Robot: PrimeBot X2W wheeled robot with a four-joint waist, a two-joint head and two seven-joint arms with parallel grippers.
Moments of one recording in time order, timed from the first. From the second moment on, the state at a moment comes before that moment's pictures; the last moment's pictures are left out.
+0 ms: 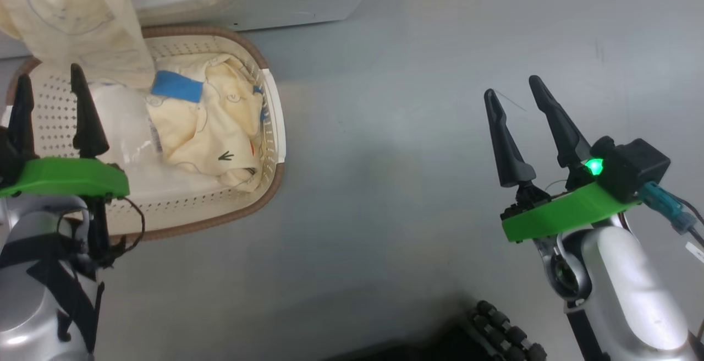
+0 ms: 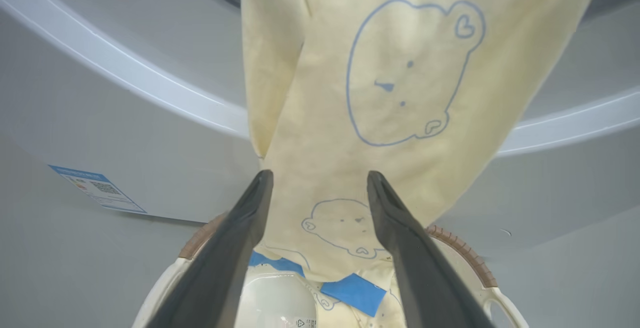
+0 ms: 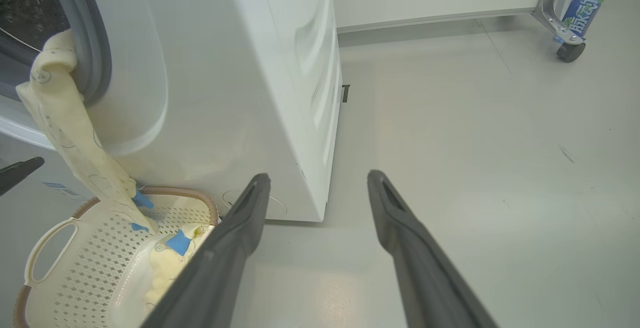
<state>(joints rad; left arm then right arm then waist) -0.54 0.25 -0.06 0.41 -0.38 0.03 -0.25 -0.30 -0.06 0.20 0.09 0.26 0.13 -0.26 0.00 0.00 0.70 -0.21</state>
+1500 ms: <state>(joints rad) -0.94 0.18 0.02 0.69 -0.34 -0.13 -0.27 -0.35 -0.06 0.18 0.06 0.23 0.13 -0.26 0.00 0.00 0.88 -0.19</state>
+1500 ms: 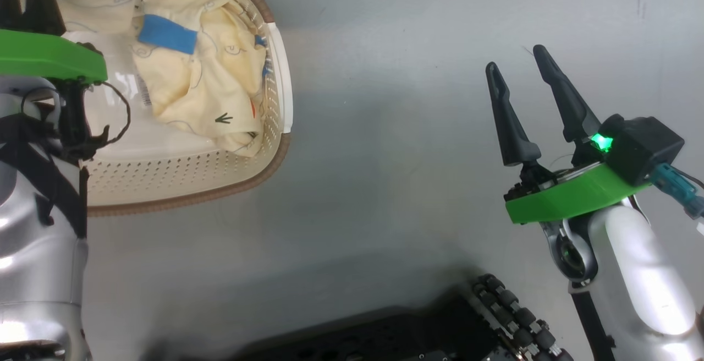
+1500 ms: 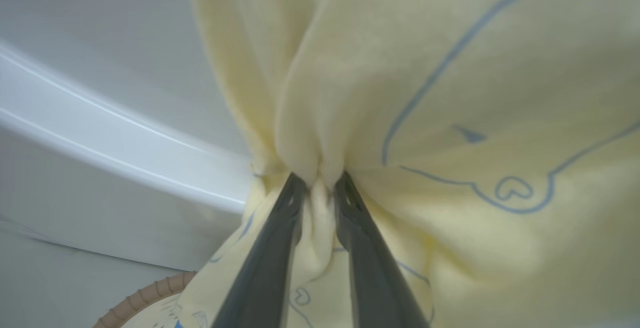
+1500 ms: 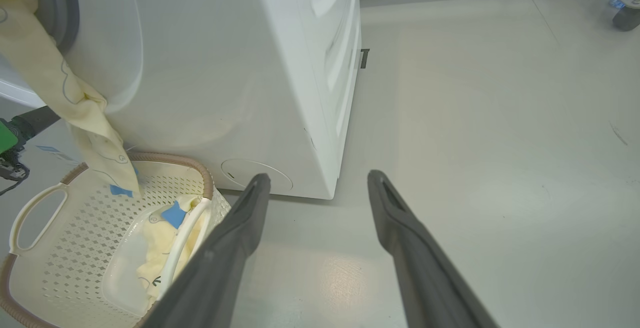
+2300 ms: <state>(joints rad) -0.77 0.16 0.00 0.37 -0.34 -0.13 -0.25 -0.35 -0.06 0.17 0.09 0.24 0.13 -0.26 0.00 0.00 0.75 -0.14</state>
